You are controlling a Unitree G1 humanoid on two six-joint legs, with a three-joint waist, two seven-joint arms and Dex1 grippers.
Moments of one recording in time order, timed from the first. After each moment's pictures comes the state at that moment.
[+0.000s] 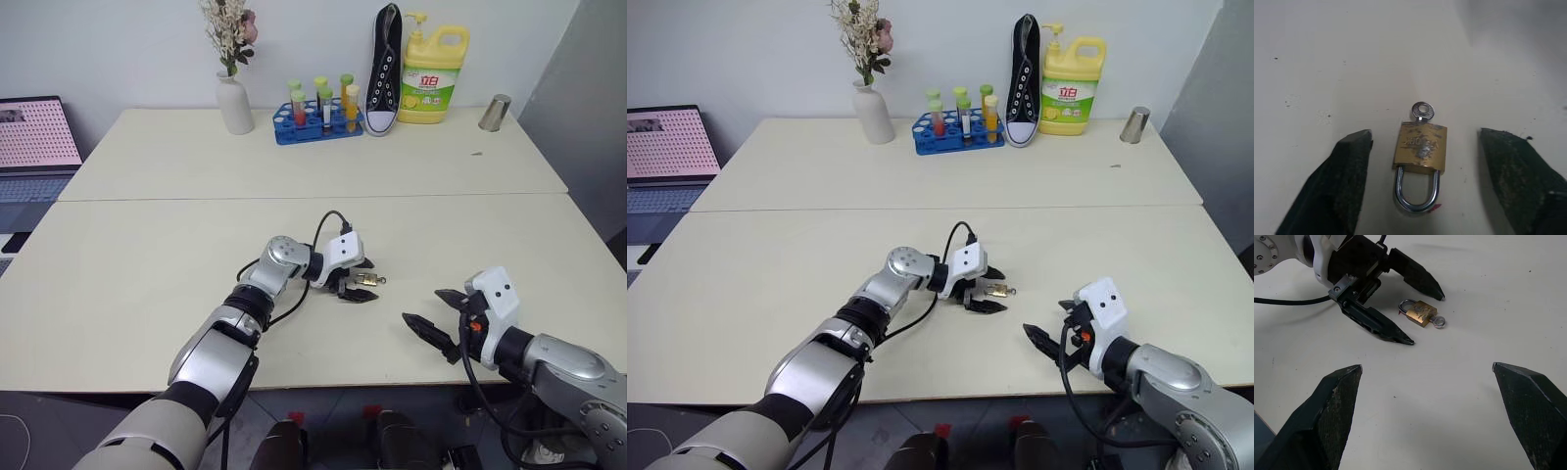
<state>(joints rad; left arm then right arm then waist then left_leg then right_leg) -0.92 0.19 -0.35 0.96 0.03 -0.15 -1.19 0.08 -0.59 -0.18 -0.81 0.73 1.03 0.32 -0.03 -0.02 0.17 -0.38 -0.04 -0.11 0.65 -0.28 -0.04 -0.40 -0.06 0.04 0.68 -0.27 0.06</state>
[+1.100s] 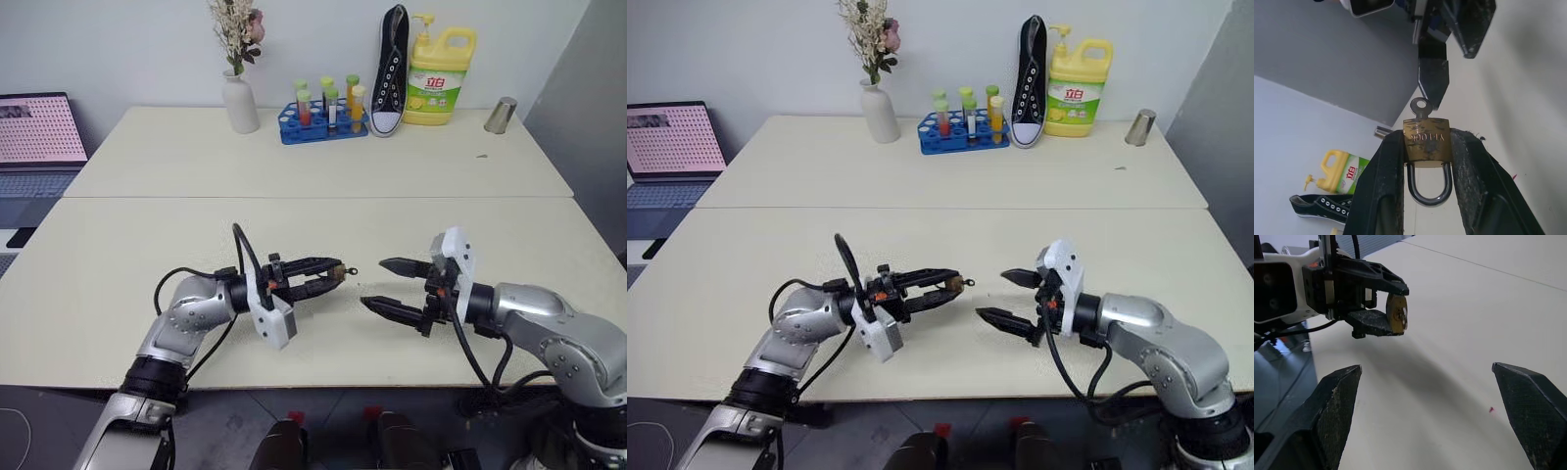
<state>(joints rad) -0.37 0.54 -0.14 0.16 0.21 -1.02 -0.73 -0.31 -0.62 0.02 -0.54 0.79 0.90 0.67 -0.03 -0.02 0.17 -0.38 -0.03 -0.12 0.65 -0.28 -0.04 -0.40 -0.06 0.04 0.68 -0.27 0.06</state>
